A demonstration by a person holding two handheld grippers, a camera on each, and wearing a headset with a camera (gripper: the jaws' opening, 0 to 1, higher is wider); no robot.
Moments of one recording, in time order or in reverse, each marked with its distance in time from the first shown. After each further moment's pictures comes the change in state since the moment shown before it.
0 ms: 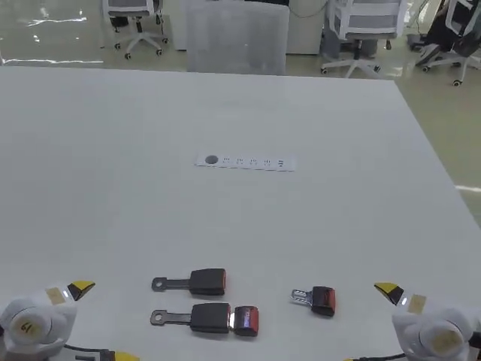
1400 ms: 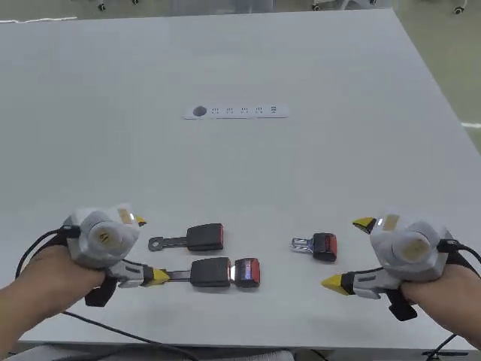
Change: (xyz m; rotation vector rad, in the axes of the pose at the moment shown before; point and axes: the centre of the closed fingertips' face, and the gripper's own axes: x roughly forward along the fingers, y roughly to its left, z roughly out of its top) left arm 0.069 0.008 0.034 0.244 0.132 -0.097; right arm 0.039 -0.023 -0.007 -0.026 0.028 0.014
